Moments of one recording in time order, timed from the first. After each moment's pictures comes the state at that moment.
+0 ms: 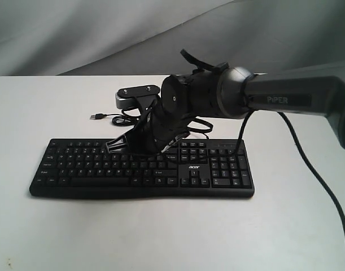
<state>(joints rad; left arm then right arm) 0.15 0.00 0.00 0.07 0.29 -0.12 0.70 2.17 -1.53 0.28 0.54 0.00</state>
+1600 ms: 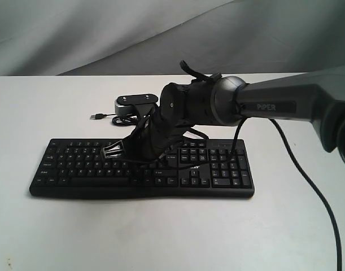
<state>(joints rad) 0.15 0.00 0.00 0.07 0.29 -0.12 0.70 2.21 -1.53 0.41 0.51 -0.07</state>
